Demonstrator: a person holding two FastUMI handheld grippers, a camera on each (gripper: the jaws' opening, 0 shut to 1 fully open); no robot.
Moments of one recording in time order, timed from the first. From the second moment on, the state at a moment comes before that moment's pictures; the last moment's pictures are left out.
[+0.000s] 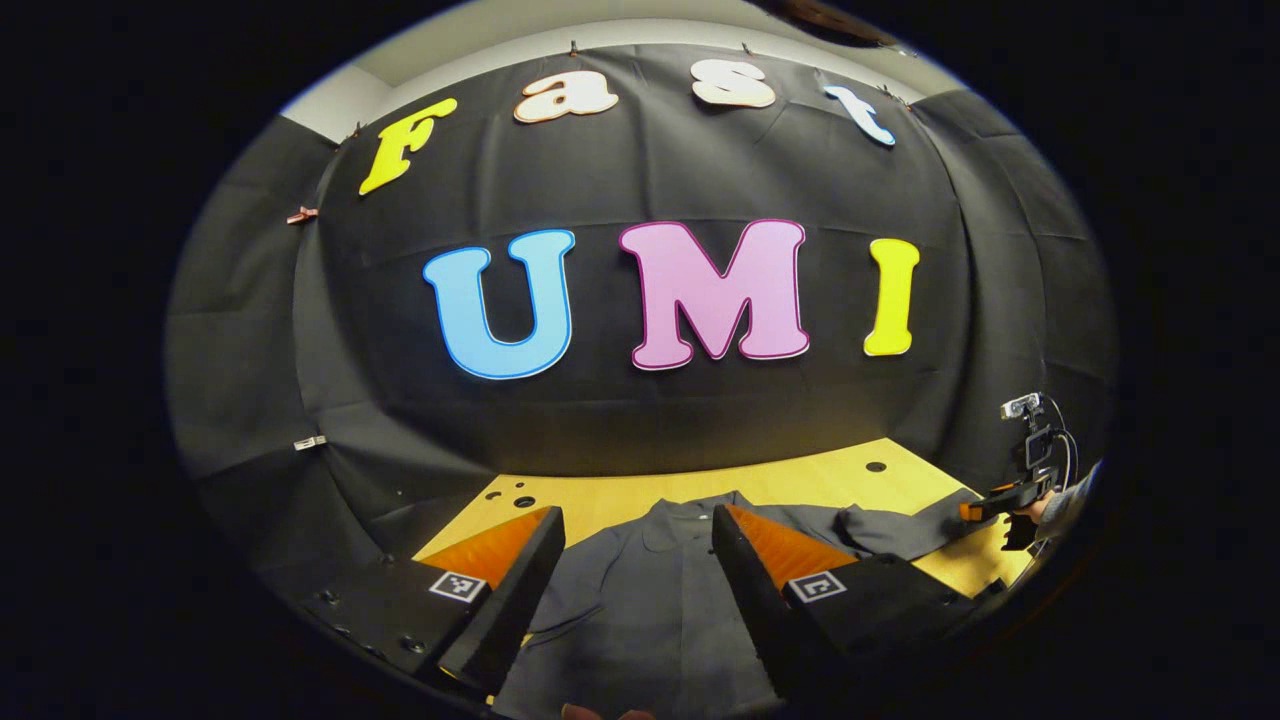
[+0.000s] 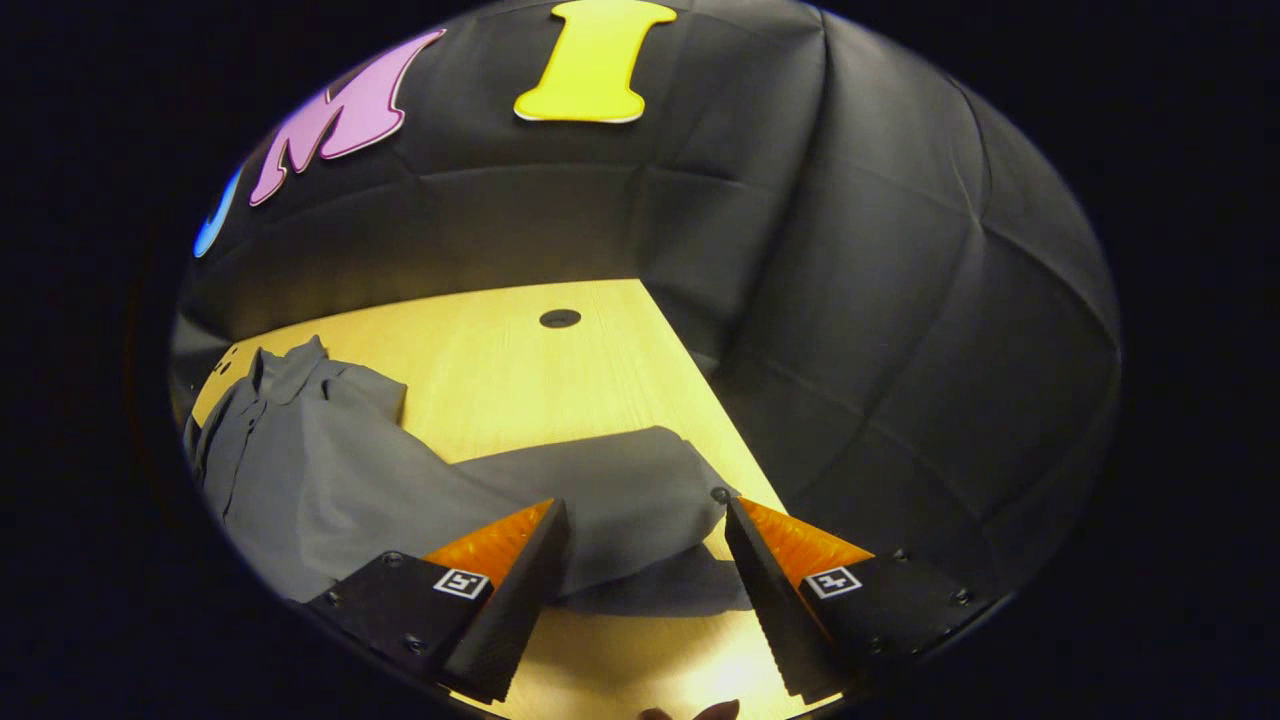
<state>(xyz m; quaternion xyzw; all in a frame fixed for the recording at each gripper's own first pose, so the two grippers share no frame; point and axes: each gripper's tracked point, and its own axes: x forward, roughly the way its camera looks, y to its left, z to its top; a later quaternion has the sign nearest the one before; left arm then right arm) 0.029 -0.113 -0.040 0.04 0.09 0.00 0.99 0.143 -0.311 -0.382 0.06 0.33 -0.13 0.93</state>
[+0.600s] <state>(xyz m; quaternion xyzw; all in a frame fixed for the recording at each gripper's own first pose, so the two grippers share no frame) 0.026 -0.113 -0.040 0.05 0.10 0.03 0.99 0.146 -0.292 -0.412 0.06 0.36 -0.07 0.93</state>
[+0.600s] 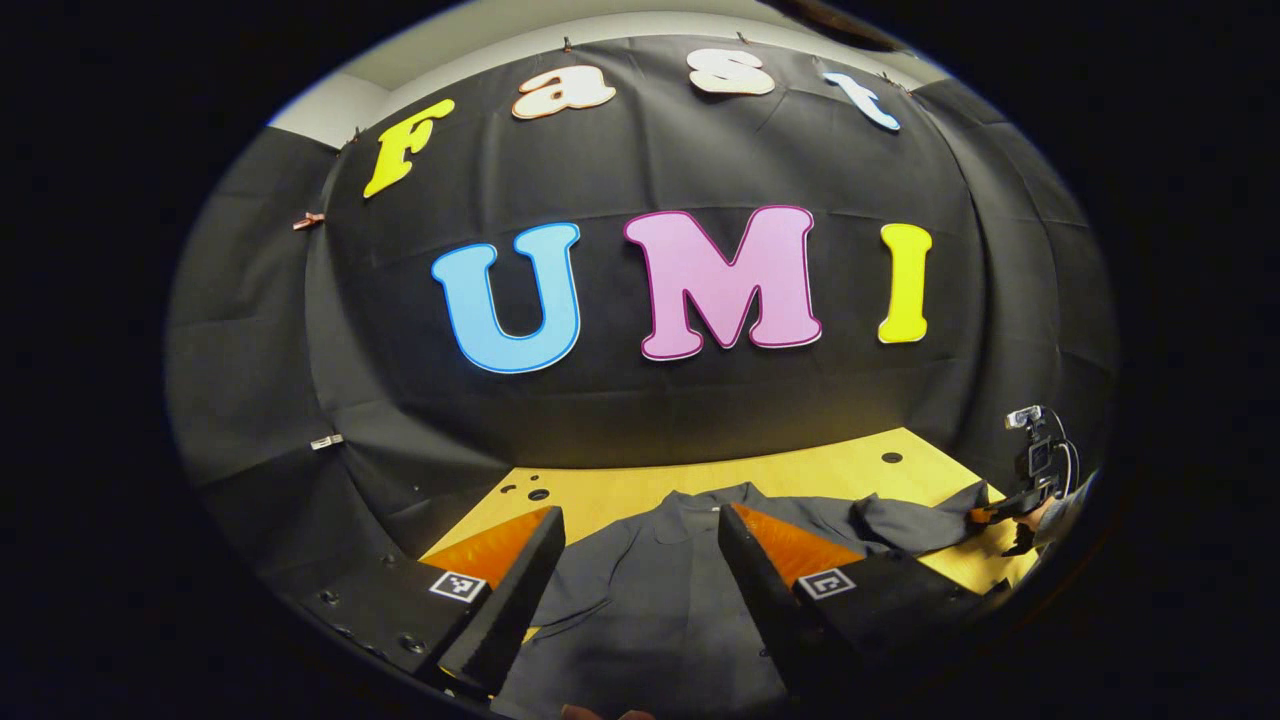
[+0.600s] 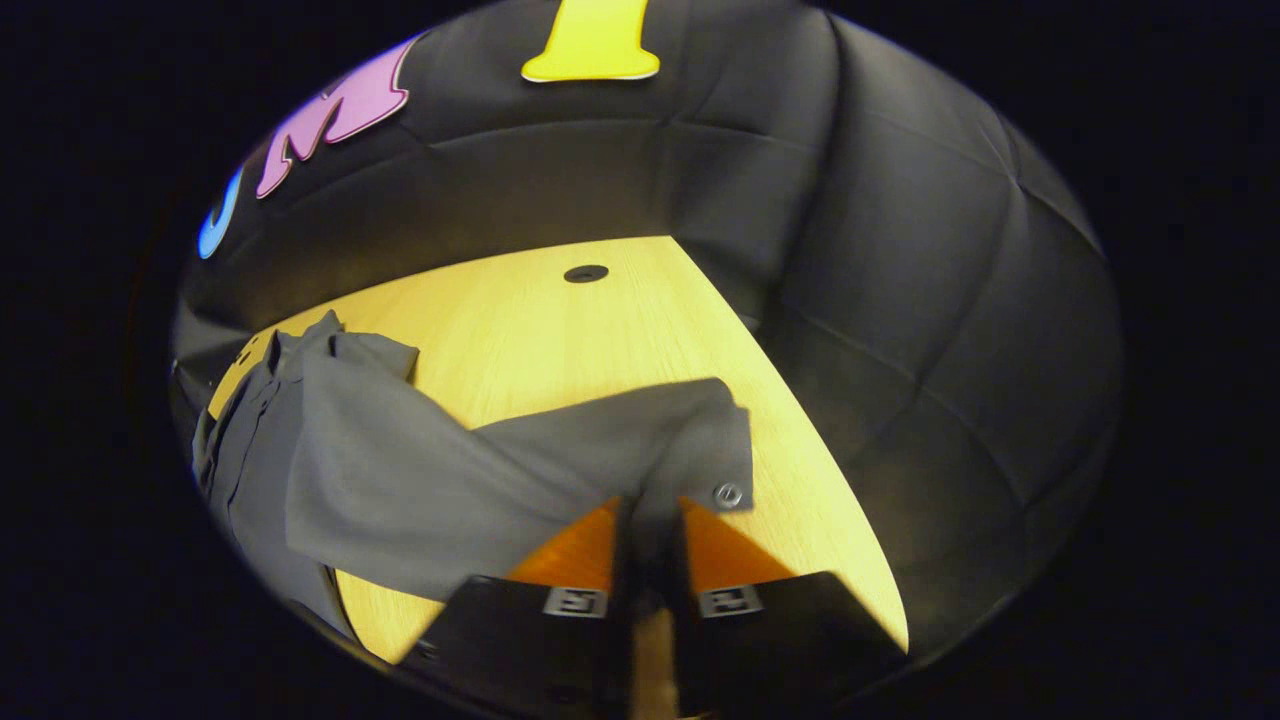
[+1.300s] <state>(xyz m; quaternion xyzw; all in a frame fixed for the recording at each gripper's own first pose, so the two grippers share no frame) 0.032 -0.005 -0.046 0.03 0.08 0.02 1.00 0.081 -0.275 -0.223 0.05 0.21 -0.15 0.96</state>
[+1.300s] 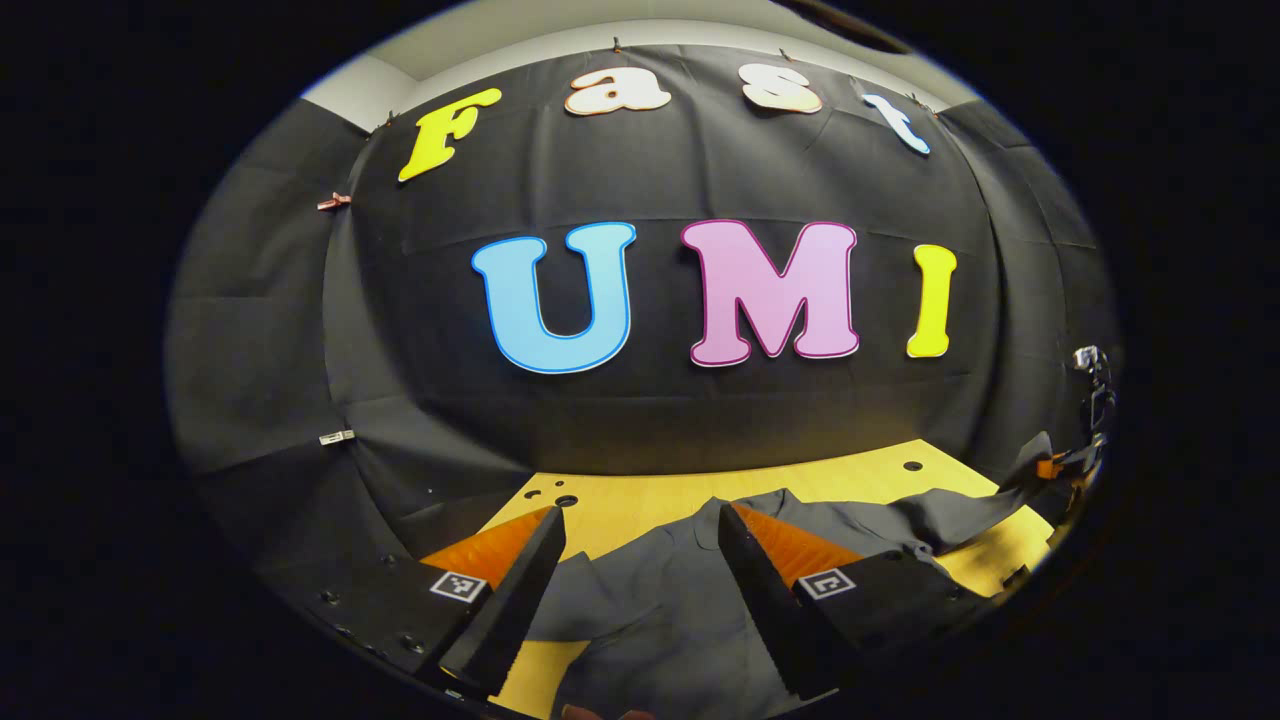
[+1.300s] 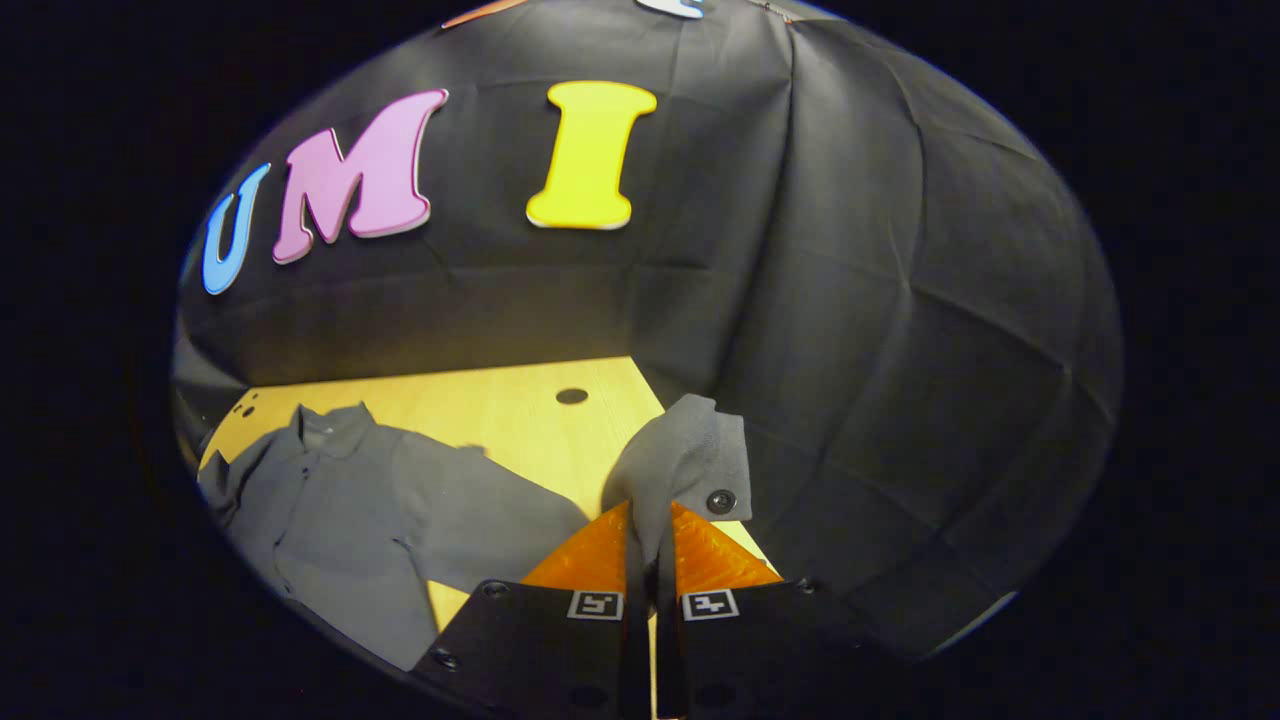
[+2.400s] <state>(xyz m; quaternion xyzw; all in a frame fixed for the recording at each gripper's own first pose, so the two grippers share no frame) -0.008 0.261 -0.179 0.01 0.17 0.08 0.98 0.136 0.208 -0.207 0.03 0.23 0.12 0.97</state>
